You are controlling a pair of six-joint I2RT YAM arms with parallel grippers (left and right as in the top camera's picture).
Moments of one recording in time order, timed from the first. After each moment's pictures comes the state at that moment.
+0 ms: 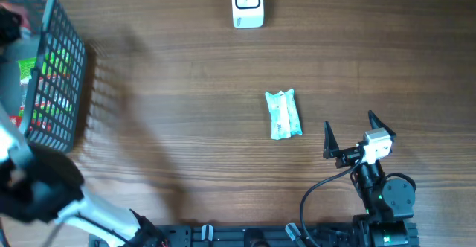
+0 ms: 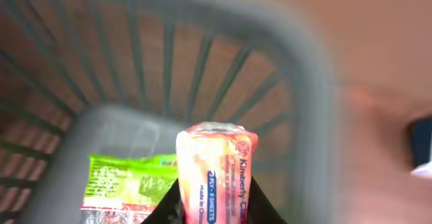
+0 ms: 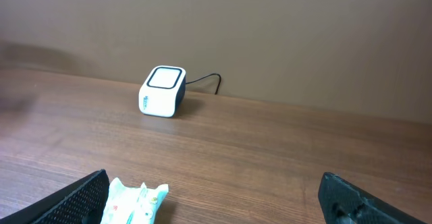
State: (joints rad) left arm 0.63 1.89 2.01 -0.90 0.44 0.15; right arm 0.08 0.02 0.01 0.00 -0.14 -0.06
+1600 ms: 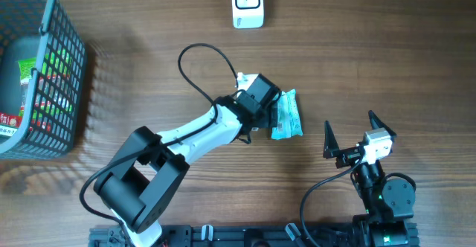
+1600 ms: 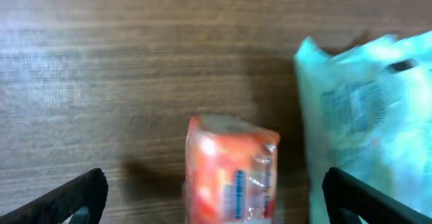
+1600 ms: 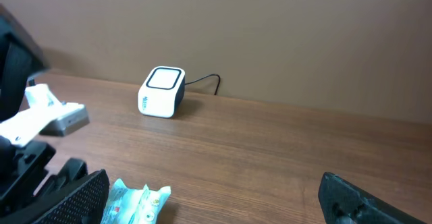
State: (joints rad) left arm -0.75 1.85 1.11 -0.41 -0.14 -0.68; right arm 0.08 0.02 0.01 0.01 -0.13 -0.06
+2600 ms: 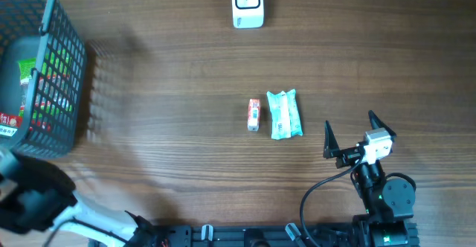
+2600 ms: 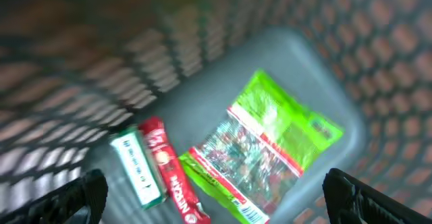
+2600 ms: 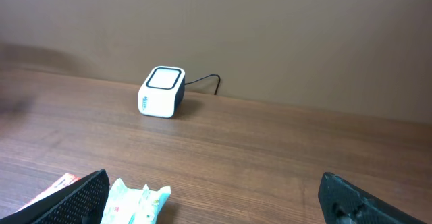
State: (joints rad) left arm 0.78 1.93 1.94 -0.99 0.03 -0.11; right arm 0.08 0.02 0.01 0.01 -0.13 -0.06
